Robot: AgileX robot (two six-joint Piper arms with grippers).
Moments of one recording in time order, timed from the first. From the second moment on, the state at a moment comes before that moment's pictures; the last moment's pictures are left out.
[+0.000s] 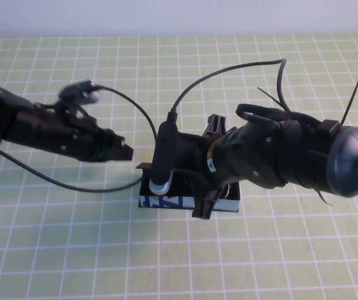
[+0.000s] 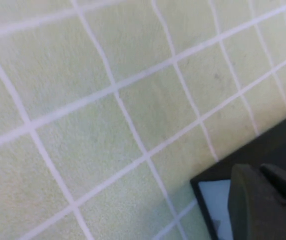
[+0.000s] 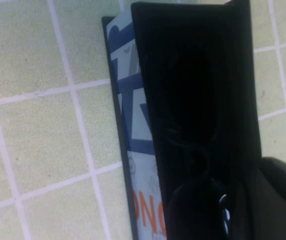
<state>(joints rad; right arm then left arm) 0.78 1.83 -1.29 -0.26 0.46 -0.47 -0.14 1.94 -1.23 -1.10 0.82 1.02</state>
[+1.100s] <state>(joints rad) 0.78 1.83 -1.30 -0.16 0.44 -0.46 -0.06 1.98 -1.01 -1.40 1.07 1.64</state>
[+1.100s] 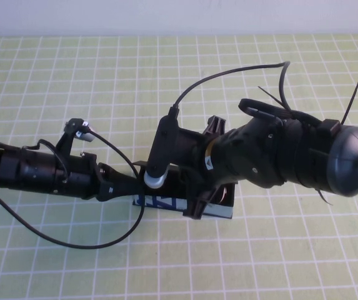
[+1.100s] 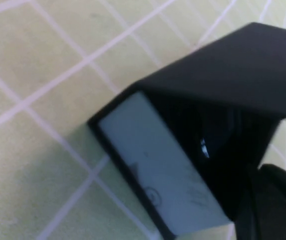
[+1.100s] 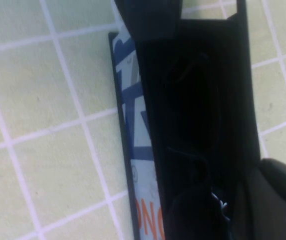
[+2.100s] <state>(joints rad) 0.78 1.81 -1.30 0.14 0.67 -0.03 -0.06 2.00 -1.01 -1.43 1.07 1.64</state>
